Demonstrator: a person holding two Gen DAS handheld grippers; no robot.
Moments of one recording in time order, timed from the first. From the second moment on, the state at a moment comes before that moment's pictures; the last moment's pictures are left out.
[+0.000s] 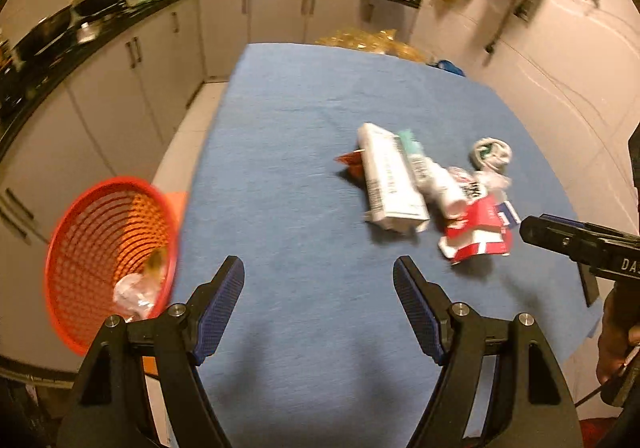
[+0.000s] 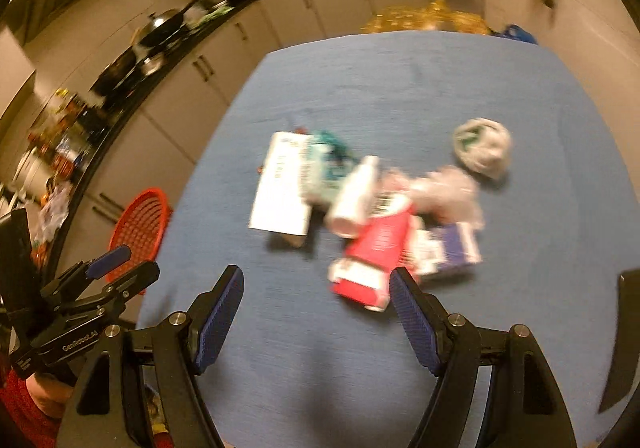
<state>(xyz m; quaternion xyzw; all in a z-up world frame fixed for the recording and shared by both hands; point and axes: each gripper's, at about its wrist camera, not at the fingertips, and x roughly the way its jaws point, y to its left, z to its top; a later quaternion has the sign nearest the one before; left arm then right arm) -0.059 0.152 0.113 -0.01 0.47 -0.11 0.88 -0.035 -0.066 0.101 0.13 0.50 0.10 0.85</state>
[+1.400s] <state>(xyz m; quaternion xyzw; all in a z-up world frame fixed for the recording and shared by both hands) -0.034 0.105 0.074 0.00 0.51 -0.15 0.85 0.014 -0.090 0.076 0.09 0.51 0.12 0.84</state>
